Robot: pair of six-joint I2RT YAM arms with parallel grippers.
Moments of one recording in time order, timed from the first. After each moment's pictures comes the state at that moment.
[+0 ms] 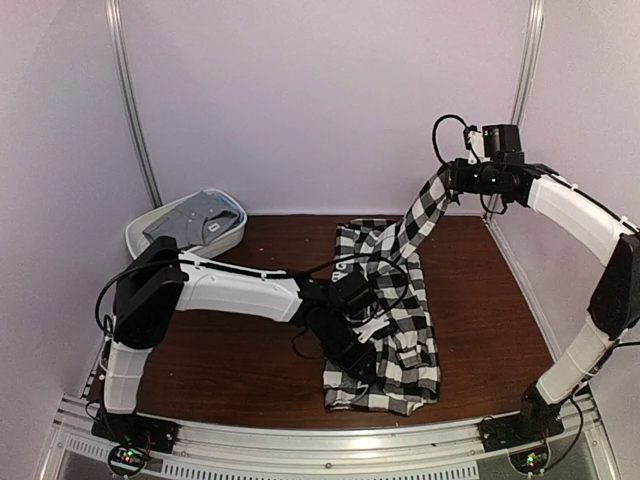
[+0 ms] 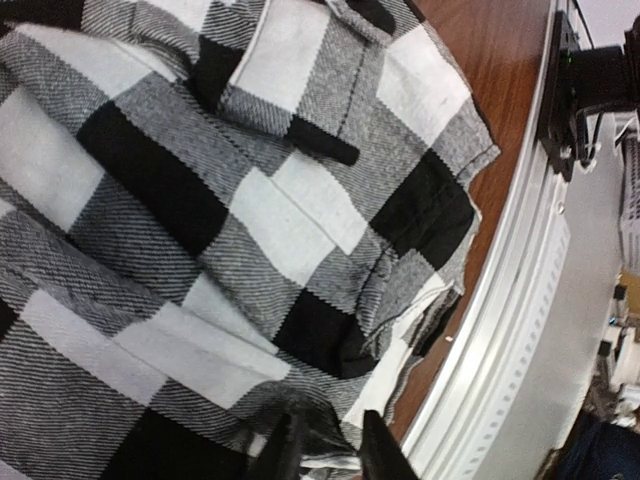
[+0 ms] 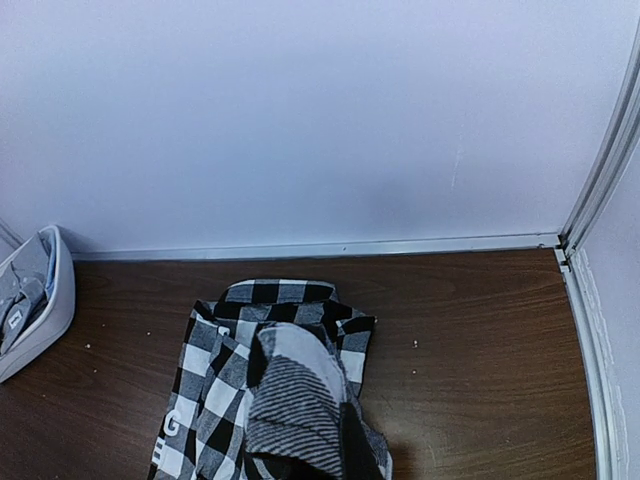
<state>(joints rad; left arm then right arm) -1.14 2.16 1.58 -0.54 0.51 -0.35 0.22 1.59 1.51 -0.37 0.04 0.24</state>
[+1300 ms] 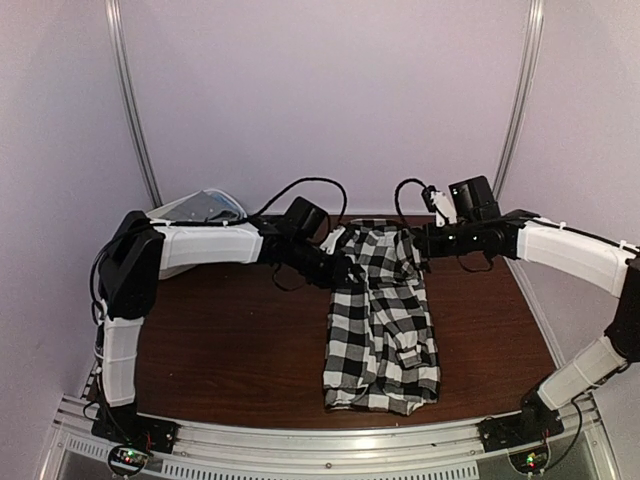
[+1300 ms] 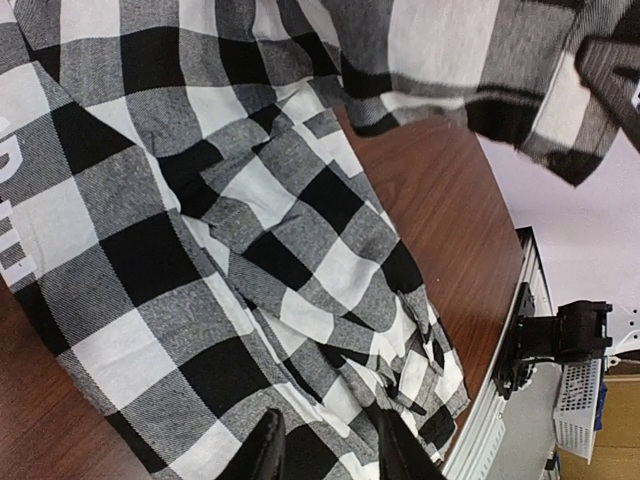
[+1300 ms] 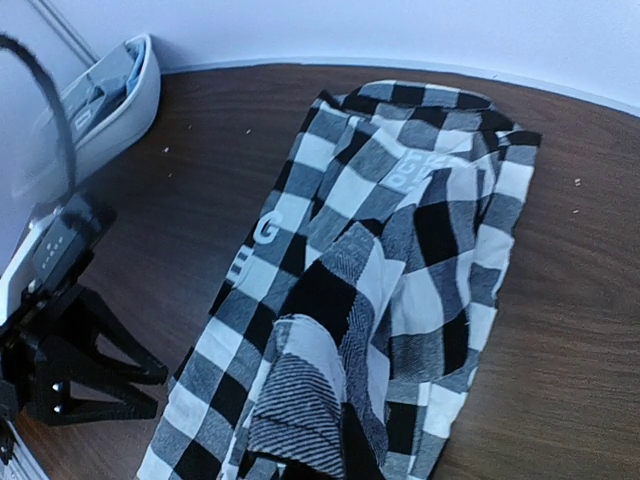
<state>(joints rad) -0.82 2.13 1.67 -0.30 0.53 -0.50 0.43 1.43 1.13 -0.35 -0.09 0.27</state>
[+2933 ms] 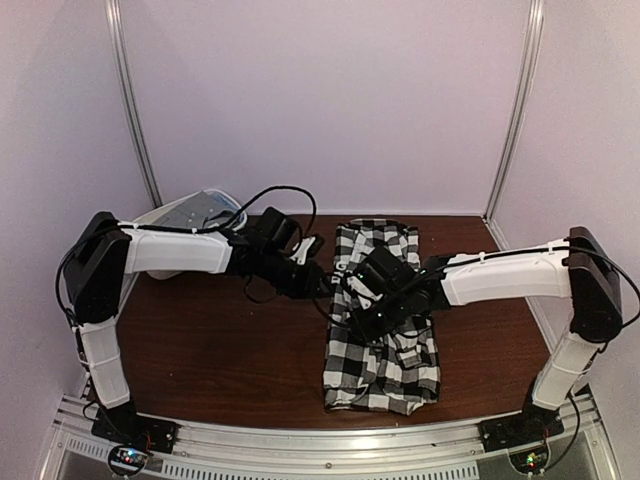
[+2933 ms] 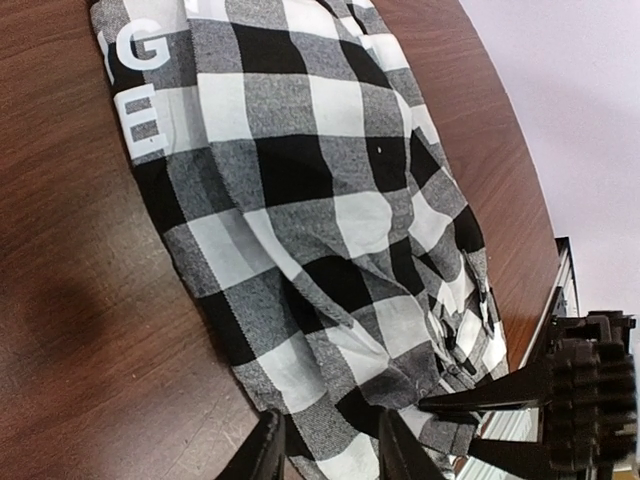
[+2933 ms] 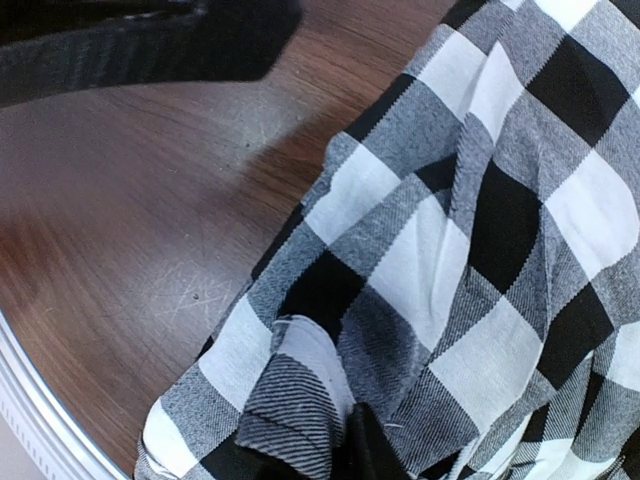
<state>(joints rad) -0.78 1.92 1.35 -0.23 0.43 -0.53 0.95 1.71 1.13 -0.46 -0.02 0.43</state>
